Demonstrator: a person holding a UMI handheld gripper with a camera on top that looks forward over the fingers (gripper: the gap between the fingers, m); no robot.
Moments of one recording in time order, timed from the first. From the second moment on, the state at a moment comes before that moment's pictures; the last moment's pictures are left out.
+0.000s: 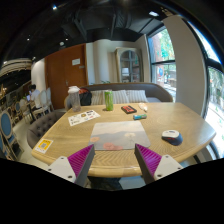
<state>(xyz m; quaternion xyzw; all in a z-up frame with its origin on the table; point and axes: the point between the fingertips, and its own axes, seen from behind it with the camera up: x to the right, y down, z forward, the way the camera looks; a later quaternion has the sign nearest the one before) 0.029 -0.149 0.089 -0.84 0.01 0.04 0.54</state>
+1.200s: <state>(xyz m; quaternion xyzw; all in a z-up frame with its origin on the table) 0.359 -0.014 -0.009 -0.86 0.11 -0.04 0.50</state>
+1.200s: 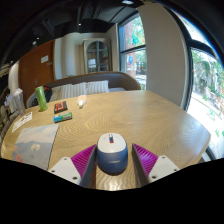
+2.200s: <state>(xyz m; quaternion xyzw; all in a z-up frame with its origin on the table) 0.052 0.034 0.025 -0.87 0.01 -0.02 0.50</state>
